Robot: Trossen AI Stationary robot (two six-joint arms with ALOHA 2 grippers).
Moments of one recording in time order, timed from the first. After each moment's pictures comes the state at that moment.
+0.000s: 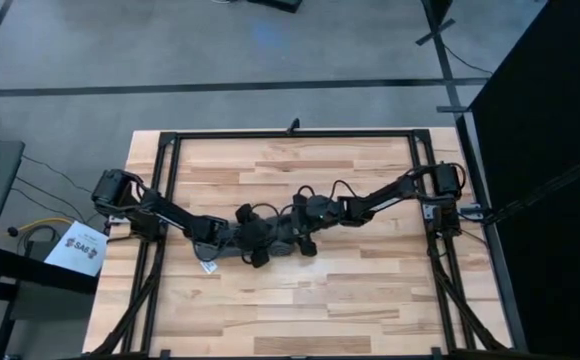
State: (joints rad) left arm -0.23 1.68 0.58 0.33 -0.47 -0.36; right arm -0.02 1.96 0.90 0.55 -0.09 -0.11
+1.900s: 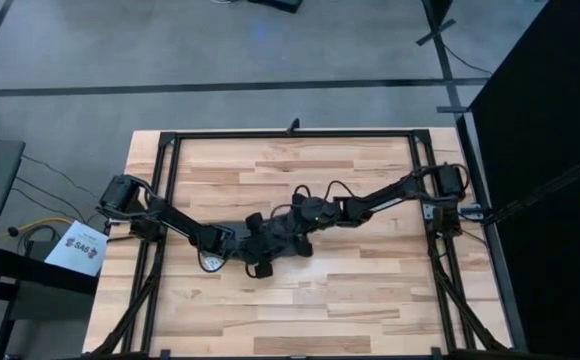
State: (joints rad) left arm -0.31 1.78 0.65 0.35 -0.48 -0.25; right arm 0.03 1.94 0.97 0.39 -0.05 -0.02
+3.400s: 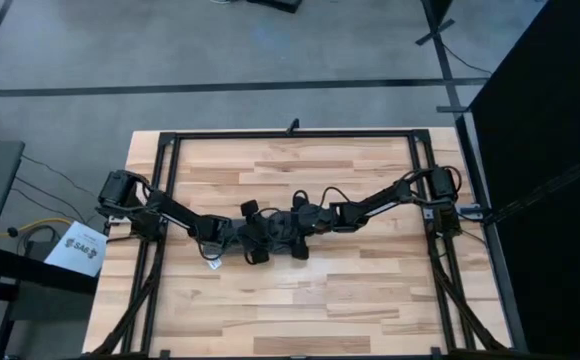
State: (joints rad) left arm -0.20 1.75 0.60 0.38 -0.51 -0.09; right arm 0.03 2.01 0.98 0.38 0.07 0.01
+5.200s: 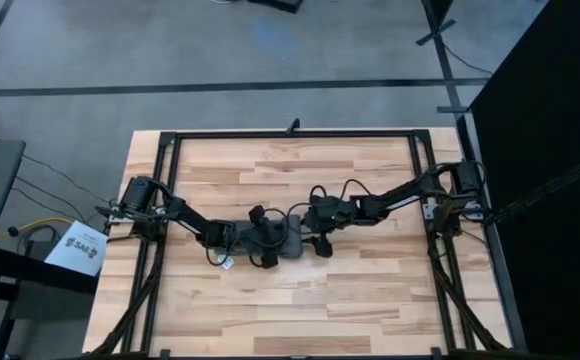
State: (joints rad) left arm -0.21 1.93 0.59 0.68 -0.47 -0.20; right arm 0.00 1.80 0.78 0.37 -0.10 -0.01
